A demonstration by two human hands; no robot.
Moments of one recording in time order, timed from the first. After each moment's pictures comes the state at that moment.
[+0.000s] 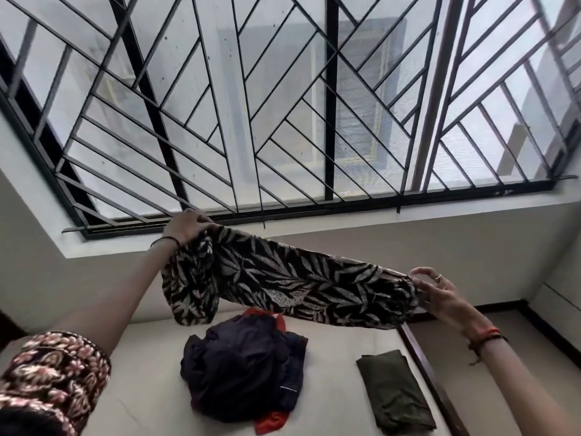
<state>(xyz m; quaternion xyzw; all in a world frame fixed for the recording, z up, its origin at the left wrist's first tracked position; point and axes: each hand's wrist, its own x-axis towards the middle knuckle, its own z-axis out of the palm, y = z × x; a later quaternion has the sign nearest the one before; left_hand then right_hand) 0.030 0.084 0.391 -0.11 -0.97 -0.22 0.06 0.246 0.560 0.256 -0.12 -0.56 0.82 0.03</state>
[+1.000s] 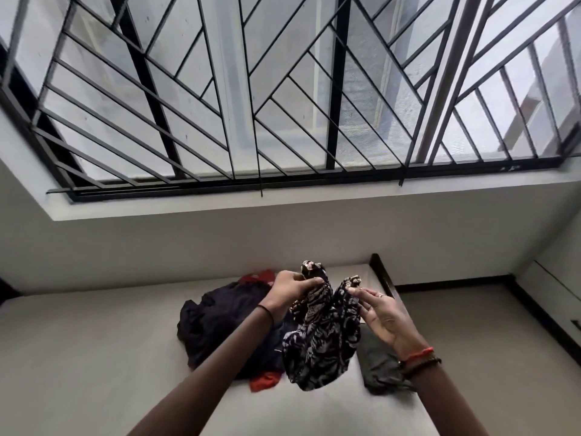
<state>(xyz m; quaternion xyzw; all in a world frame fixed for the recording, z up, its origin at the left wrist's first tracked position) 0.166 0.243 0.227 -0.05 -0.72 -0.65 -0.24 0.254 0.415 0.235 -0.23 -0.41 0.88 -0.01</state>
